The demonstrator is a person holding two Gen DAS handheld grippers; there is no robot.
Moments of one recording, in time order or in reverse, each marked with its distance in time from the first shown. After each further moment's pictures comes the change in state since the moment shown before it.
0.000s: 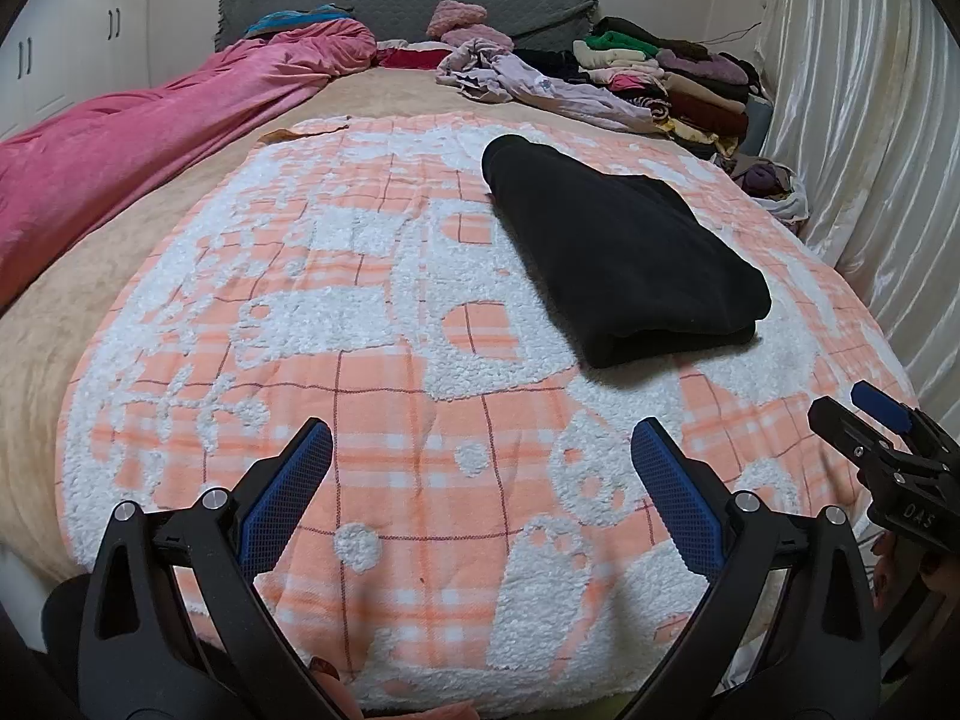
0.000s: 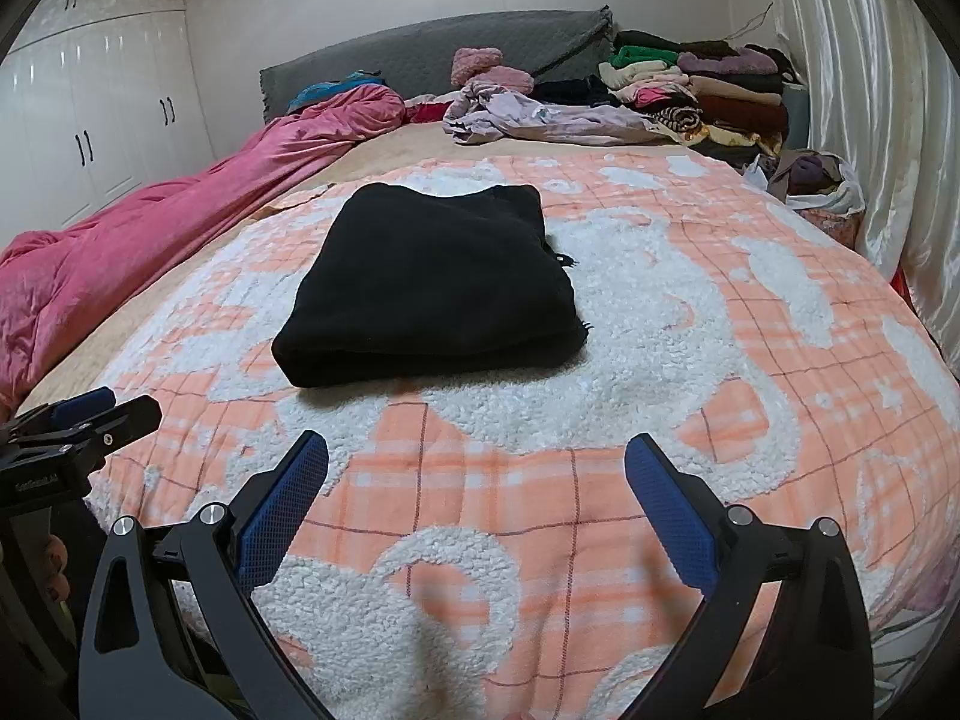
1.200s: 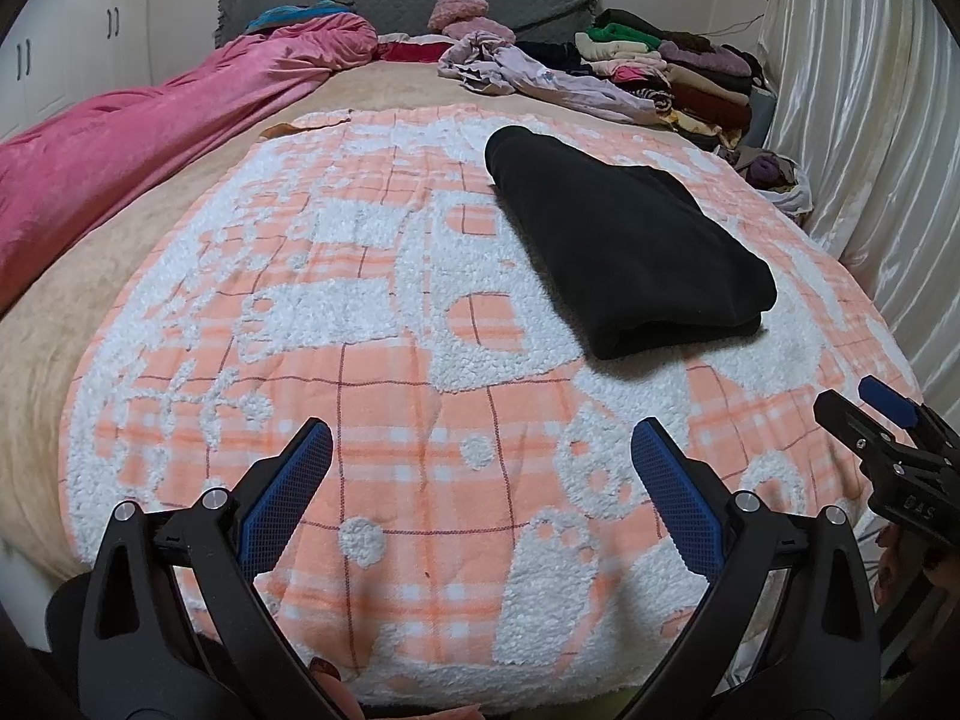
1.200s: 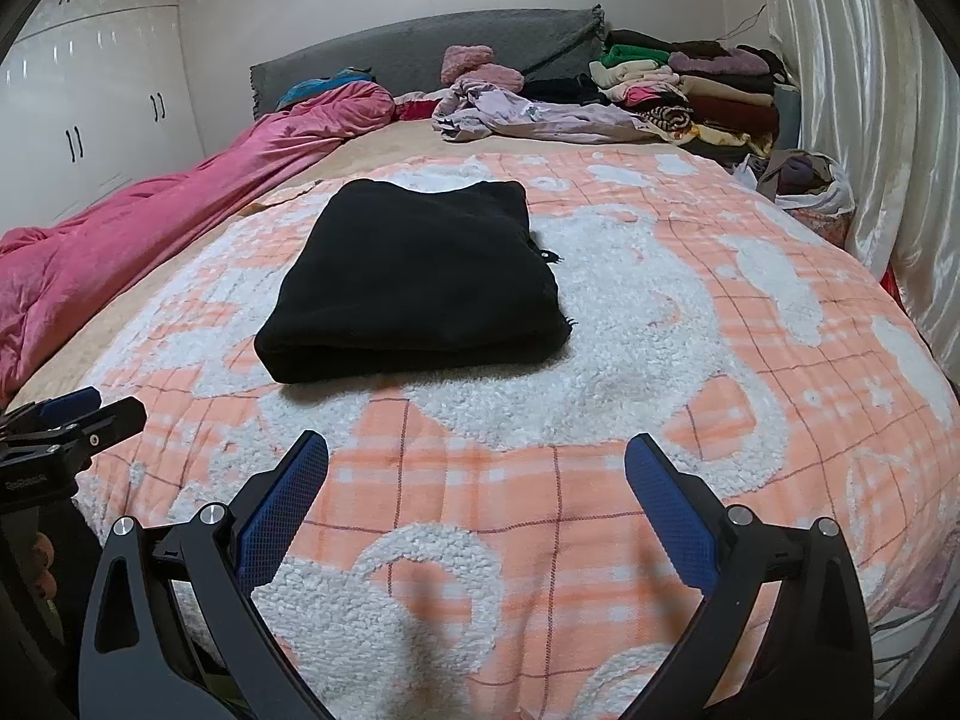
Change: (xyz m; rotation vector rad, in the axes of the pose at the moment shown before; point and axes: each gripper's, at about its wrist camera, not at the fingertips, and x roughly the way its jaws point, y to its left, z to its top) left arm -0.002 0.002 -0.001 0.002 0.016 0.010; right arm 0.004 -0.005 -0.002 0.002 0.008 -0.035
